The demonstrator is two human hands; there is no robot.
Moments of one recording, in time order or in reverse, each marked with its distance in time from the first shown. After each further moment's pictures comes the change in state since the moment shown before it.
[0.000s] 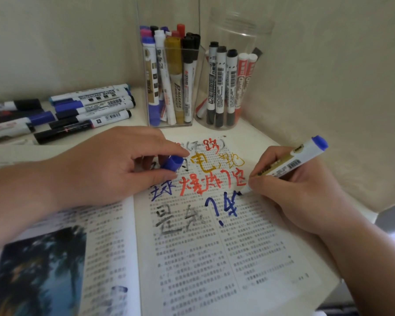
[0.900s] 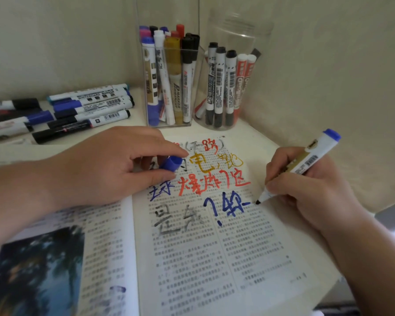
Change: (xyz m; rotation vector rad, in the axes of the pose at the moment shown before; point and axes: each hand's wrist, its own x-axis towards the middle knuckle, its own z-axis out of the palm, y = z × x) left_hand 0.001 0.002 0.000 0.007 -0.001 0.007; right_hand -0.001 0.002 -0.011 0.125 0.040 0.079
